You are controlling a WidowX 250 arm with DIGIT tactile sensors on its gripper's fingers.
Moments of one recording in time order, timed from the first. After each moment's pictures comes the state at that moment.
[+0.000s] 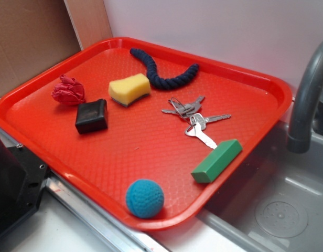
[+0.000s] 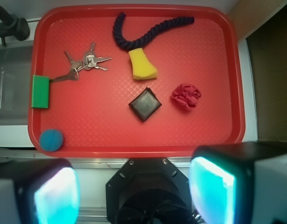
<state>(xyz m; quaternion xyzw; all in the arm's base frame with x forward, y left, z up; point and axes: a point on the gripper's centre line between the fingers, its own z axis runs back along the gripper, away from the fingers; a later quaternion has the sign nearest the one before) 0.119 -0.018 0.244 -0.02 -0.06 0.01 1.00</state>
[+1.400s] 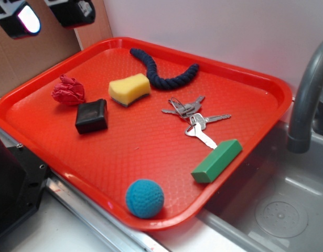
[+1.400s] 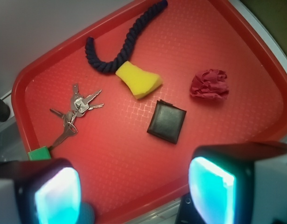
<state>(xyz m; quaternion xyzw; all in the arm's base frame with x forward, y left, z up) 0.157 -0.026 0.181 -0.07 -0.12 0.26 0.95</state>
